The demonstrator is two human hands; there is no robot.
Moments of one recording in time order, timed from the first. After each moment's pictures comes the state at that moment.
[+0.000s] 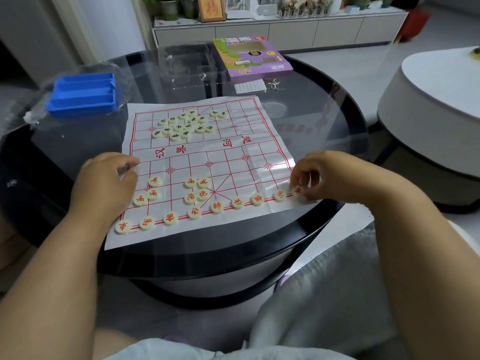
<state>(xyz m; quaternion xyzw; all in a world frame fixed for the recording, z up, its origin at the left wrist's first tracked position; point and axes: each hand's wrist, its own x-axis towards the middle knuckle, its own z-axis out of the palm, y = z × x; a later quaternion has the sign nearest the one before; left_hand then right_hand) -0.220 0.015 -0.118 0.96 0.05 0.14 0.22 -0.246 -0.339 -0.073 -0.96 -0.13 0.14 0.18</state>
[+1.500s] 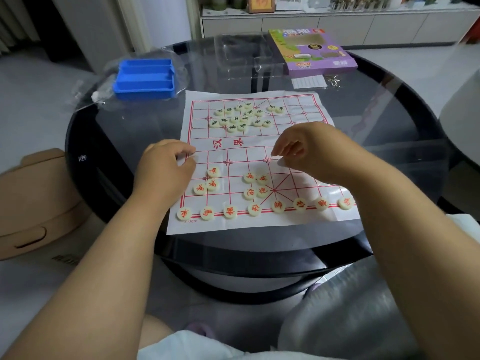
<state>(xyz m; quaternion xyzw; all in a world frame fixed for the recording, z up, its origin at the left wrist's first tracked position) -0.214 0.027 -0.125 0.94 0.08 0.14 0.30 -0.203 -0.220 -0.062 -0.95 -0.17 0.06 0.25</state>
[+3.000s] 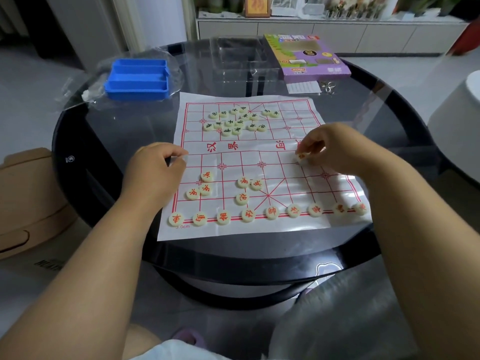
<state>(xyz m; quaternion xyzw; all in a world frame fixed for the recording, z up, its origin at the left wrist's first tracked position) -0.214 0.028 -0.124 0.92 0.09 0.12 0.37 -0.168 -0.267 -0.075 -0.97 -0.12 0.06 0.19</state>
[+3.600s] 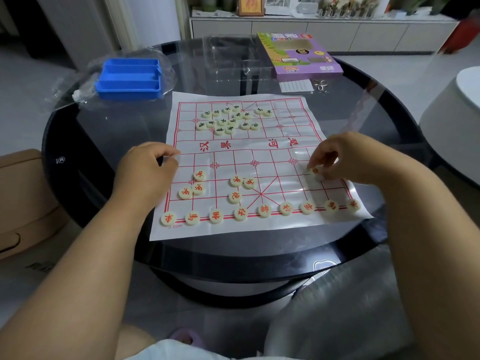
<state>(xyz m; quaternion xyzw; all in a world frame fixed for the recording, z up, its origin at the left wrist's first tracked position) -0.215 0.027 -0.122 0.92 0.10 0.13 0.36 -0.188 -0.294 -0.070 -0.97 -0.11 0.13 0.17</state>
